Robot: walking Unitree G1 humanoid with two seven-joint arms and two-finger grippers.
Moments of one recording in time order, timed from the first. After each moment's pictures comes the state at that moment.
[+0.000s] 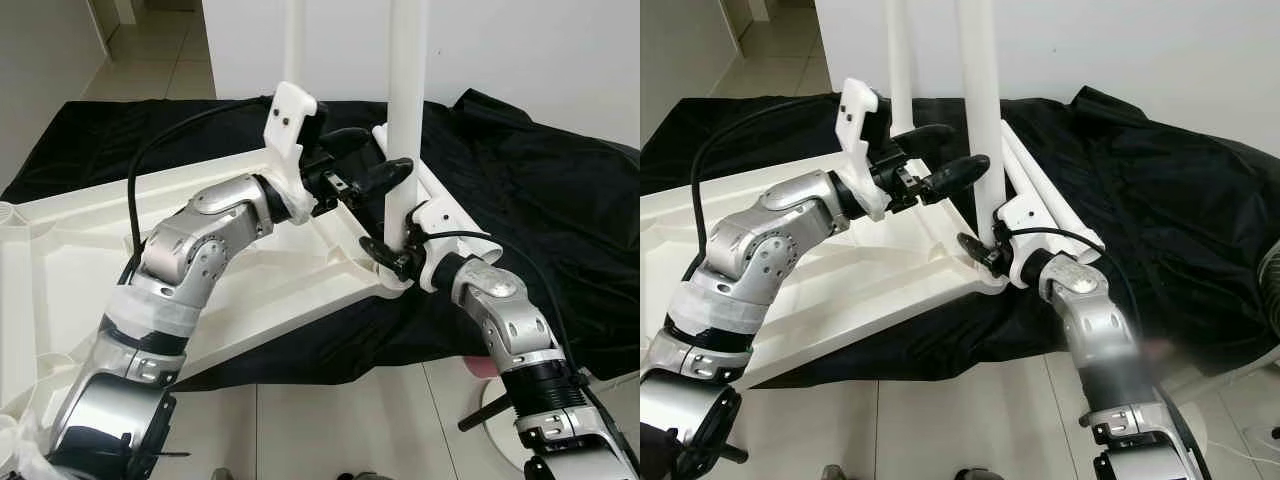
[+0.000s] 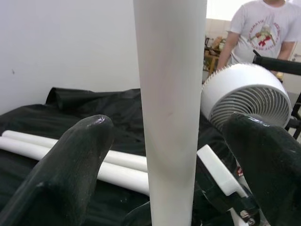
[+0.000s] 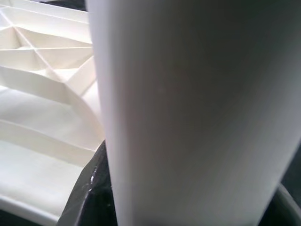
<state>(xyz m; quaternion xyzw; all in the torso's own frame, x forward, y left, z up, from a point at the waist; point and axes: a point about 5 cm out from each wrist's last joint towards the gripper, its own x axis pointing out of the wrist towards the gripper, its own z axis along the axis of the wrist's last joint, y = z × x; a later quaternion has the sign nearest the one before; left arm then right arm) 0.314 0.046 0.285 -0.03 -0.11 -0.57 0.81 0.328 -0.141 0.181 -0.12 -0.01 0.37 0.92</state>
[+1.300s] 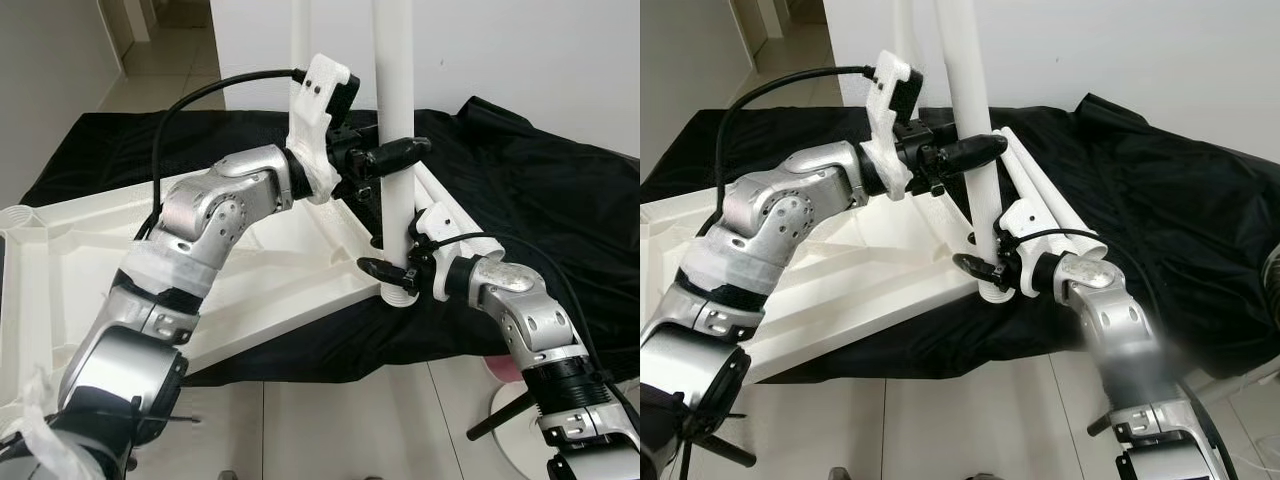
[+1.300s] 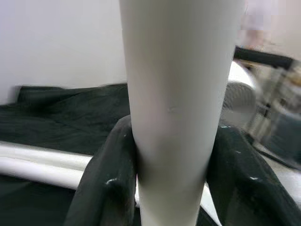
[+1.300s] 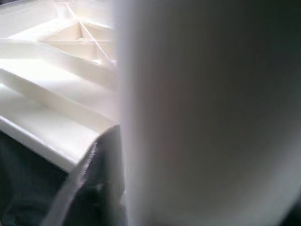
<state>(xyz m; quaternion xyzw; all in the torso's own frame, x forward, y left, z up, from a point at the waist) 0.325 0.026 0.311 -0.03 -0.07 -0.65 0.76 0.322 -0.149 0.186 -0.14 0.02 0.44 0.89</state>
